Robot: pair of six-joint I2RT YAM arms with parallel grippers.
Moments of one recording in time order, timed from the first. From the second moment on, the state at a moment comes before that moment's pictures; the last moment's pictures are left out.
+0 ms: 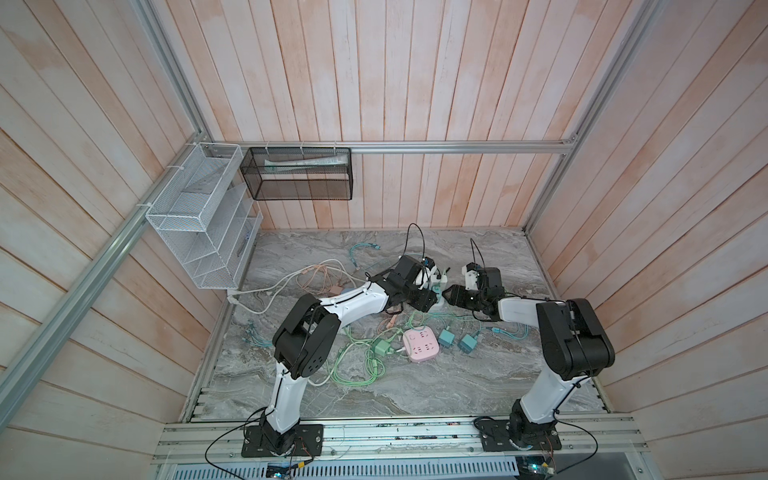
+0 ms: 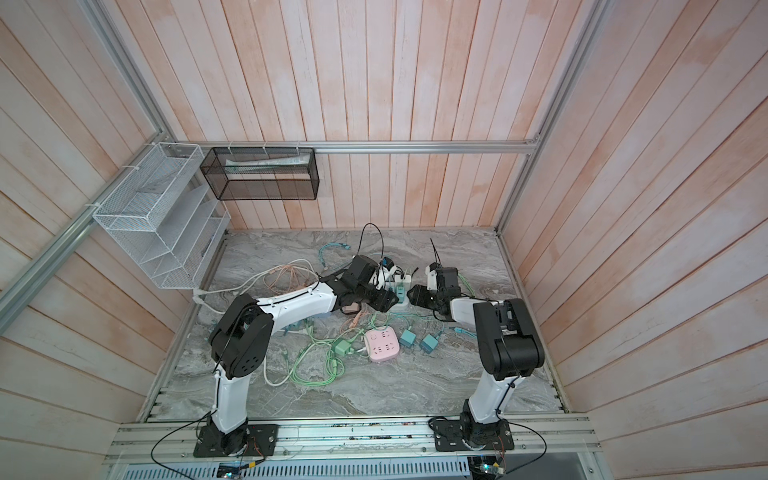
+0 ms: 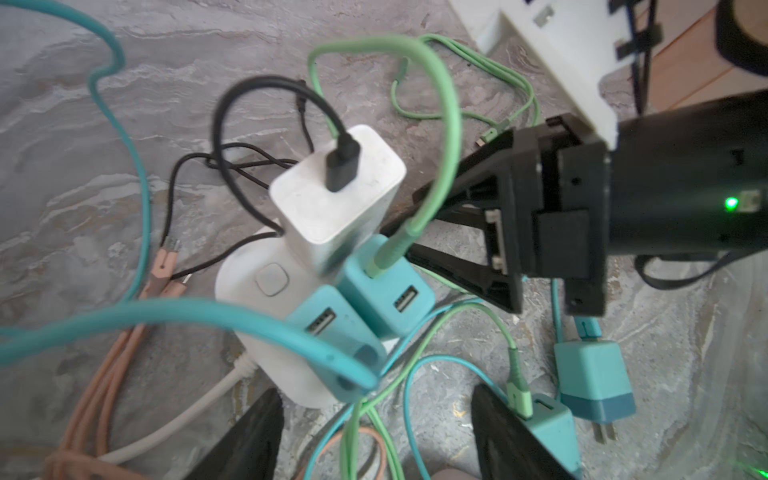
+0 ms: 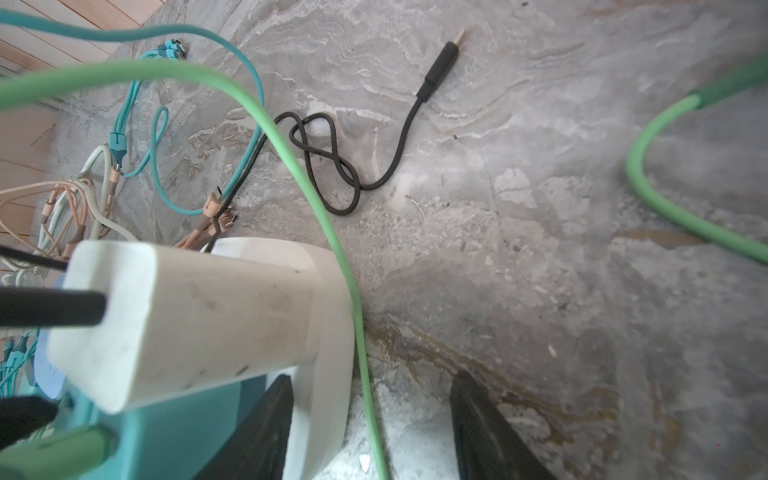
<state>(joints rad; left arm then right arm) -0.74 2.04 1.49 -0.24 0.21 -0.10 0.17 1.77 0.83 0.14 -0.37 0.40</state>
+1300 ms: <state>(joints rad) -0.72 2.15 1.52 -0.16 0.36 0.24 0.19 1.78 0.85 0.11 -0.39 0.40</state>
